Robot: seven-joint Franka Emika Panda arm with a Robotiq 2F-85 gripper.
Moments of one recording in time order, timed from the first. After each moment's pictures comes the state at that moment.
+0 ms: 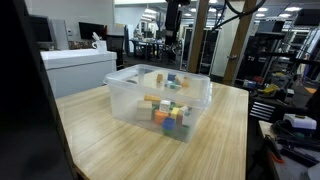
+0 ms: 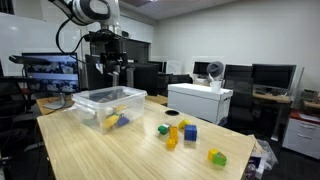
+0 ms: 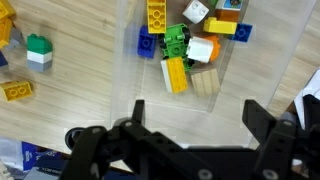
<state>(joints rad) 0.01 -0.12 -0.04 -2.10 0.00 2.07 -0.26</state>
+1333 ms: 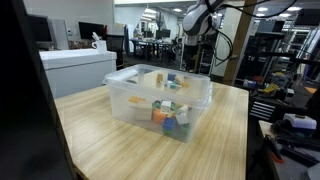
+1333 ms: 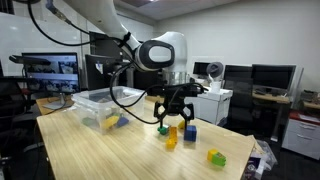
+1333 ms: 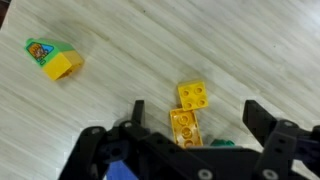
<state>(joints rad) -0.39 0.48 -0.20 -1.78 0.00 2.27 -1.02</state>
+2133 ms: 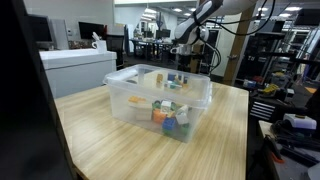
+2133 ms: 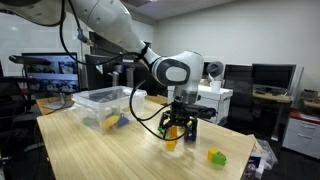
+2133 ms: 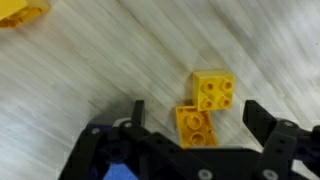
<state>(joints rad) -0.52 0.71 -0.08 -1.51 0.11 2.10 -1.30</state>
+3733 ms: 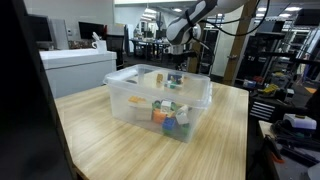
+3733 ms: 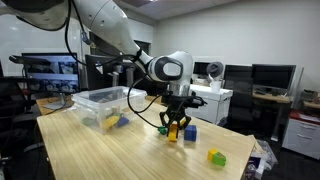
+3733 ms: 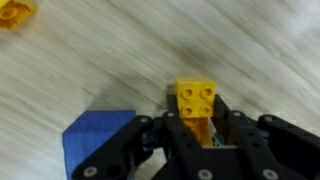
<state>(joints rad) -0.38 0.72 -0.14 -1.48 0.01 2.07 -0.97</state>
